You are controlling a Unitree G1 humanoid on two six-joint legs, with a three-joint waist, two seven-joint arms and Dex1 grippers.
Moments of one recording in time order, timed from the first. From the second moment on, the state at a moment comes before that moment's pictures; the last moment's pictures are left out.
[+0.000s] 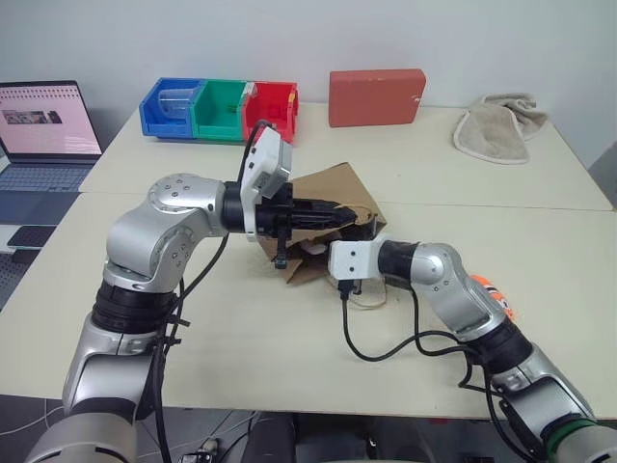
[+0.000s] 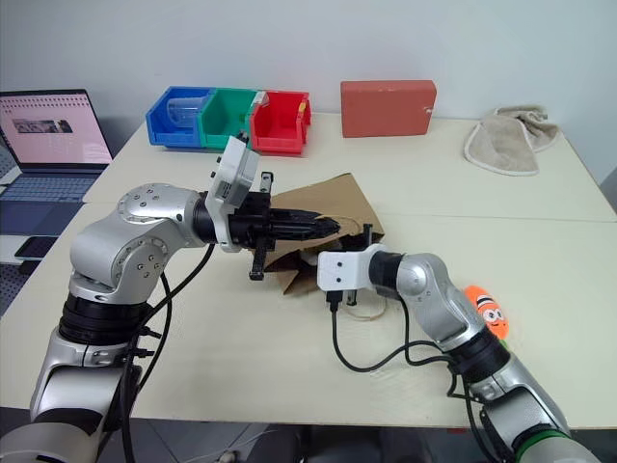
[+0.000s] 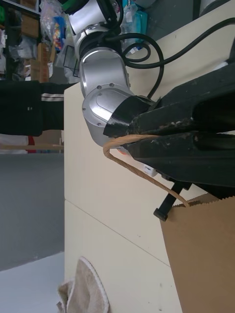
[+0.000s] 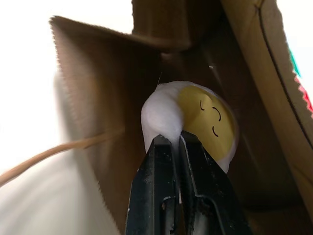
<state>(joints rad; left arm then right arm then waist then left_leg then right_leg) -0.78 0.61 -0.10 -0.15 -0.62 0.63 -1.17 -0.61 -0.38 0.46 -0.04 -0.42 0.08 0.74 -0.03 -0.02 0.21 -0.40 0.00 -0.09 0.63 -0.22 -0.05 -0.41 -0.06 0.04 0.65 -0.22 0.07</state>
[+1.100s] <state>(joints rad) -0.77 0.56 -0.11 -0.10 -0.56 0.58 -1.17 -0.40 -0.69 0.19 -0.53 0.10 0.42 1.10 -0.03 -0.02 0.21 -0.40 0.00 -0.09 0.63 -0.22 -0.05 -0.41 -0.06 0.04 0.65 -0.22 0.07</state>
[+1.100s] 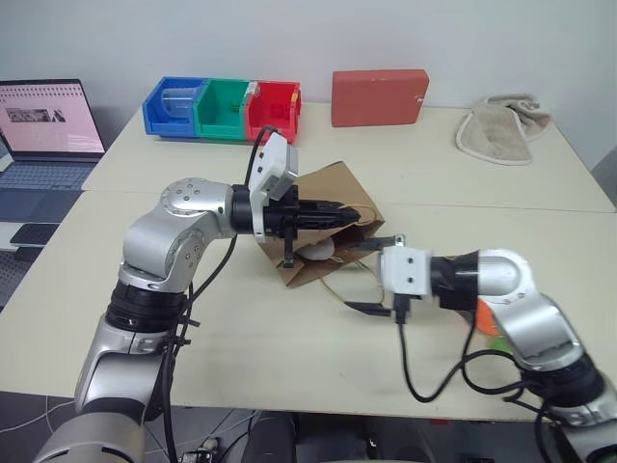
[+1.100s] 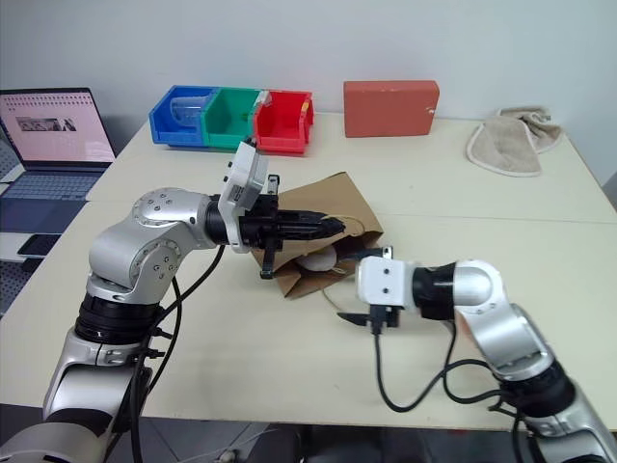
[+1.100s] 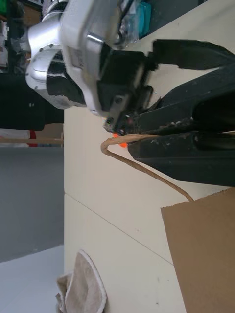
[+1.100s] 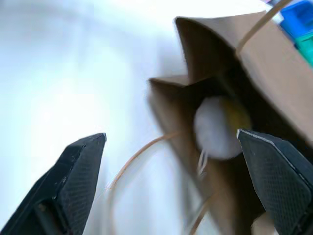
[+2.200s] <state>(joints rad) -0.70 0.54 -0.12 -0.17 -0.57 0.58 -1.14 0.14 -0.93 -0.32 -0.30 0.30 0.62 1.02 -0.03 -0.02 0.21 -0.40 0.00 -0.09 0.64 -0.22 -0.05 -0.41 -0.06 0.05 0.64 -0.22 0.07</state>
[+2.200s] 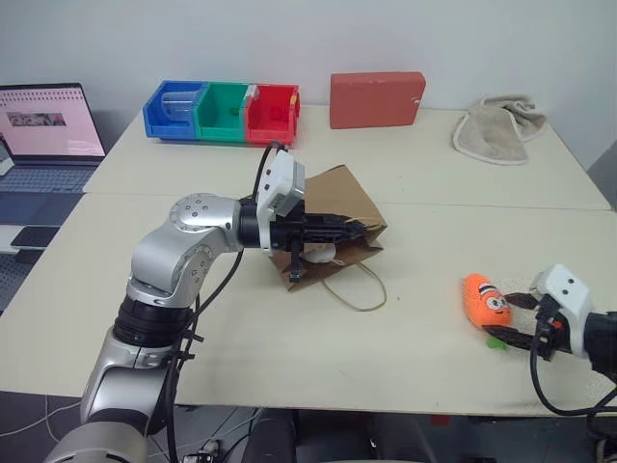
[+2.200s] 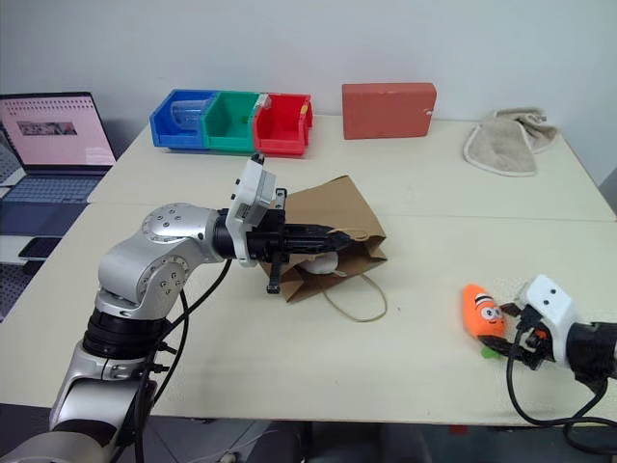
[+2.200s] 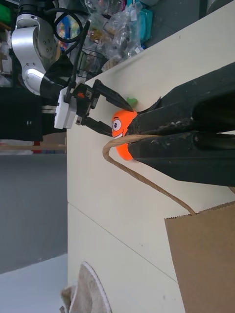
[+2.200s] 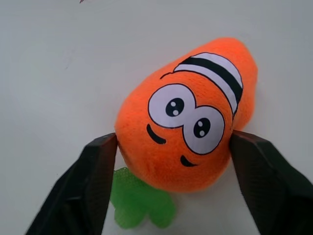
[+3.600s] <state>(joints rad) -0.81 0.56 -0.08 -0.07 -0.59 0.58 -1.18 -0.57 -0.58 0.43 -0.25 -0.24 0.29 0.85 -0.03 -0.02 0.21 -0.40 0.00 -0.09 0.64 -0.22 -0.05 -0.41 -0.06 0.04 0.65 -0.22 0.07</state>
